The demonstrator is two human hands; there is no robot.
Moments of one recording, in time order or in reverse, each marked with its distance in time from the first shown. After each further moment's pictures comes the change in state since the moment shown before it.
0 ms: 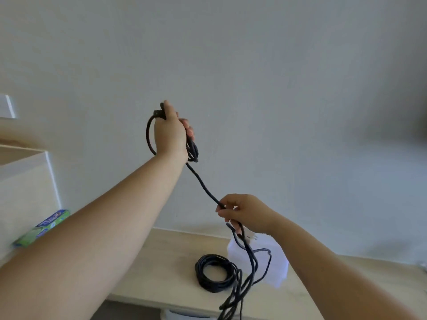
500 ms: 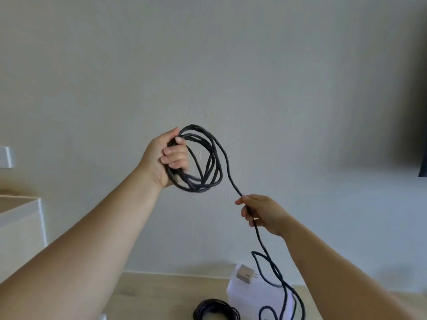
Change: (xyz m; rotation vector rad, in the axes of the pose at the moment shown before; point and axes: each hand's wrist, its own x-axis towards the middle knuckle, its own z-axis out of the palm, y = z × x) left_hand 0.002 0.065 0.002 -0.342 -0.705 -0.608; right_hand 0.018 0.003 -0.075 0.517 0.240 0.112
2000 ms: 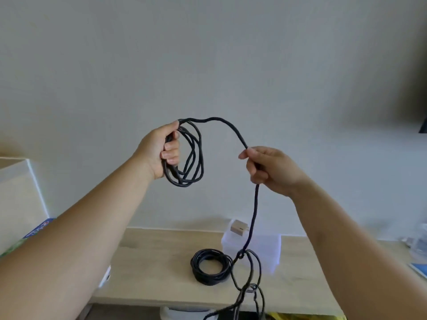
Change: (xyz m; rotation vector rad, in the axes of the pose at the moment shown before) left_hand -0.006 -0.055 -0.048 0.398 0.297 0.011; right_hand -0.050 -0.019 0.007 0.145 -0.066 -0.173
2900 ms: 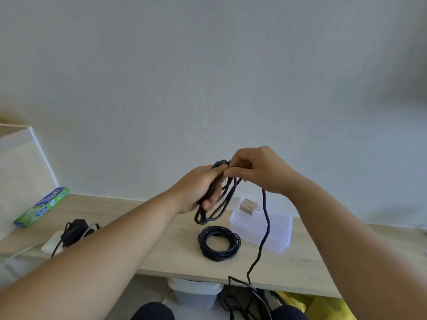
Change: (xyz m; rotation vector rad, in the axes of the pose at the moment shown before) left_hand -0.006 -0.109 -0.004 0.508 -0.231 -0.155; right_hand 0.022 0.045 0.029 -0.811 -0.149 -0.189
